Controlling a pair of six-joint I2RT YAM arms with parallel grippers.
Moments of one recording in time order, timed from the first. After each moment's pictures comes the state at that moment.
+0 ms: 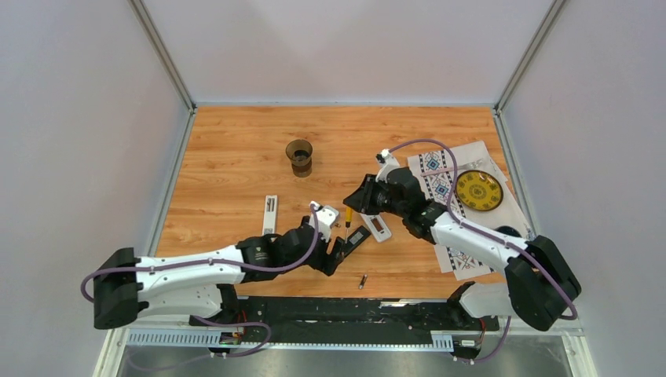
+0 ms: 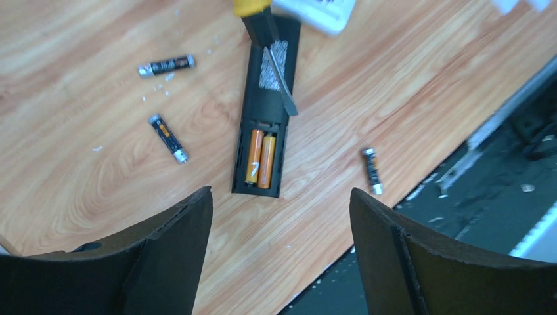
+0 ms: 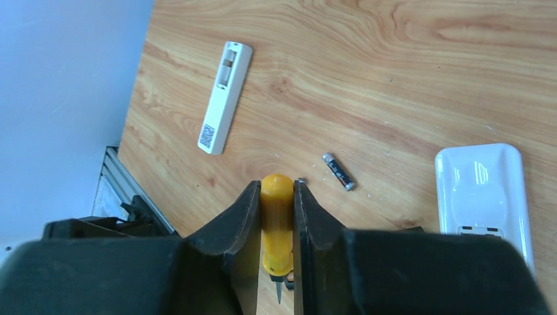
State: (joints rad) left arm -1.21 1.11 0.61 -0.20 -0.28 -0.46; right arm 0.68 1.33 0.72 0.17 -0.19 0.72
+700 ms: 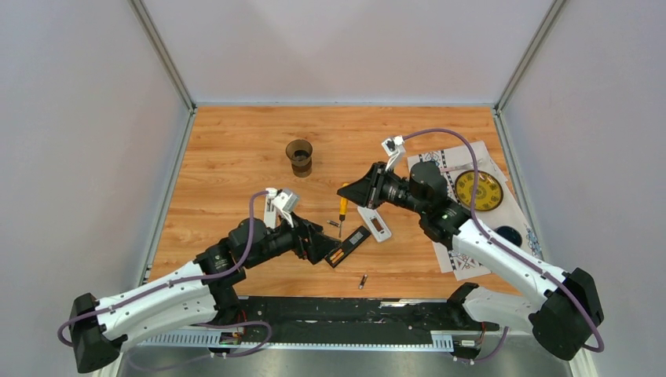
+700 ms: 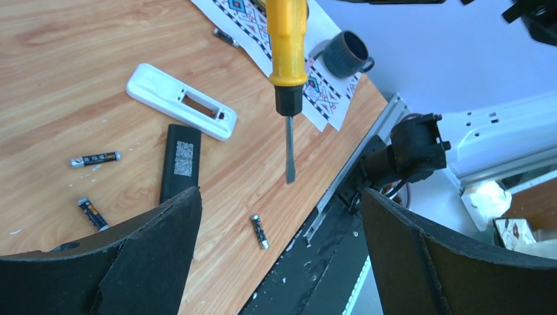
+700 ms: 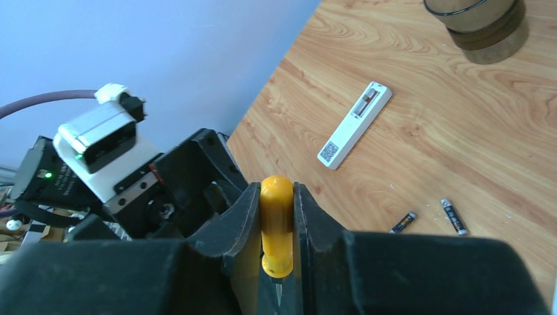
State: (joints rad) left arm -1.00 0.66 0.46 0.05 0.02 -0.60; right arm 0.69 1.10 0.79 0.20 -0.40 0.75
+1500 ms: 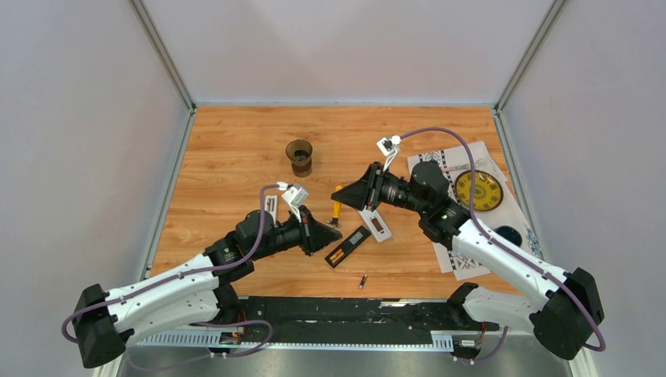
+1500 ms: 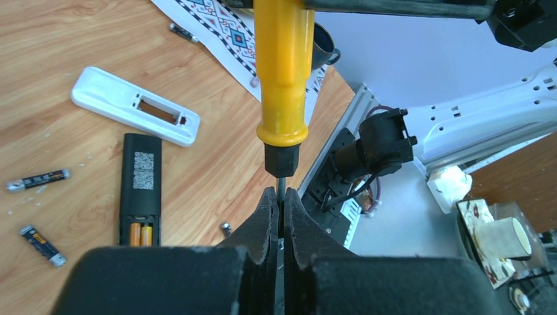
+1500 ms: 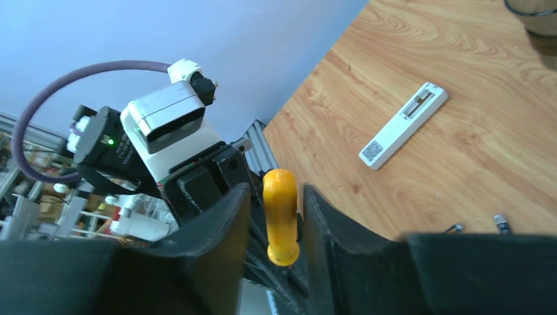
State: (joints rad) left arm -0.96 0.80 0.48 0.19 0.17 -0.65; right arm 0.71 1.10 0.80 0.27 -0.51 0.79
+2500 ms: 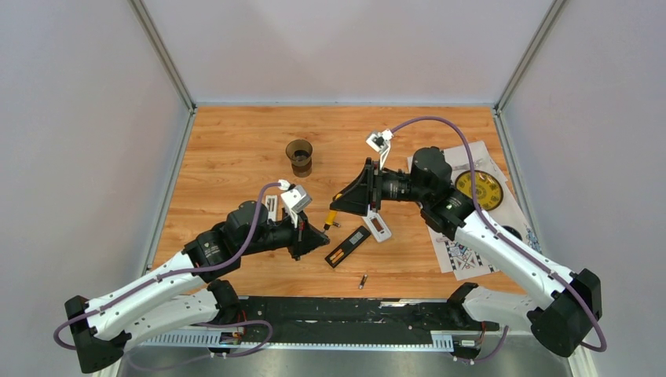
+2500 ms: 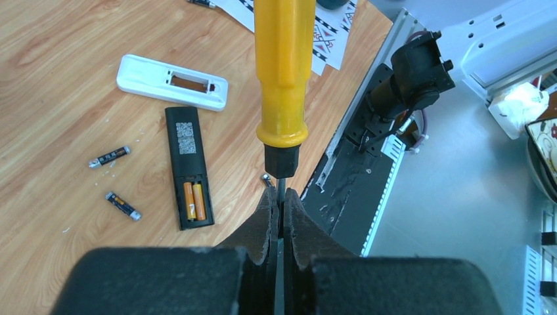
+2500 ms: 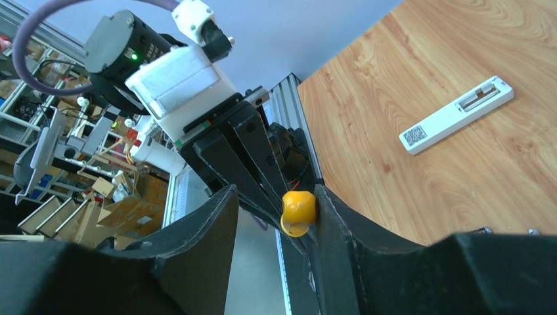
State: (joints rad) left arm -0.95 0.73 0.70 -0.28 0.24 -0.35; right arm 0.70 1.12 0.96 0.12 -0.76 0.68
